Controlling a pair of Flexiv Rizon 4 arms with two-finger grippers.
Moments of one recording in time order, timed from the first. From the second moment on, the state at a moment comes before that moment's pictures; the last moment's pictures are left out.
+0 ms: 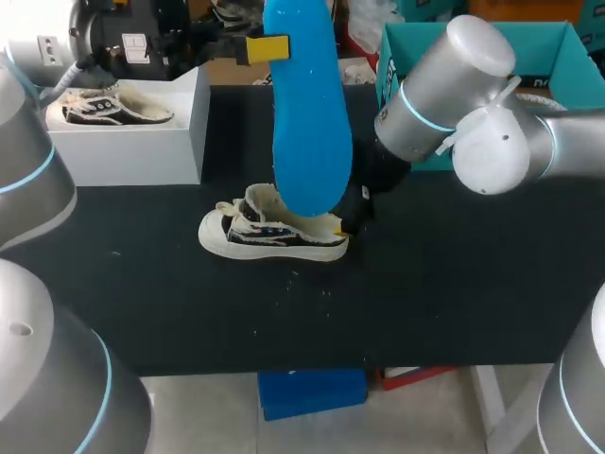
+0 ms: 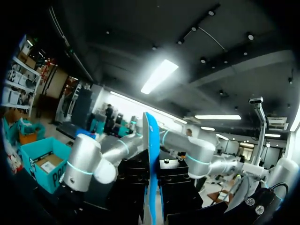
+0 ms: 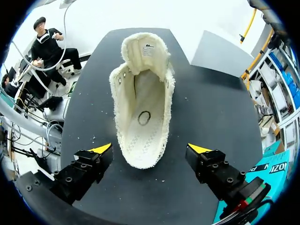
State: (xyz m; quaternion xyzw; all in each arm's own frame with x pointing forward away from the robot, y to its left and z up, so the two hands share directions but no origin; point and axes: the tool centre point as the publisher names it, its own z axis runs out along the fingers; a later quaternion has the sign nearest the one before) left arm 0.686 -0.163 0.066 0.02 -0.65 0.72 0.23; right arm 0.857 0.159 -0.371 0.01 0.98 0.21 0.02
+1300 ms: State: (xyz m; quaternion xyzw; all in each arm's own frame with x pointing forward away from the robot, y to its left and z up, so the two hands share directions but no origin) left arm 0.686 -0.163 0.066 0.02 -0.65 0.72 0.23; right arm 0.855 0.182 -0.369 0.02 1.00 0.02 0.01
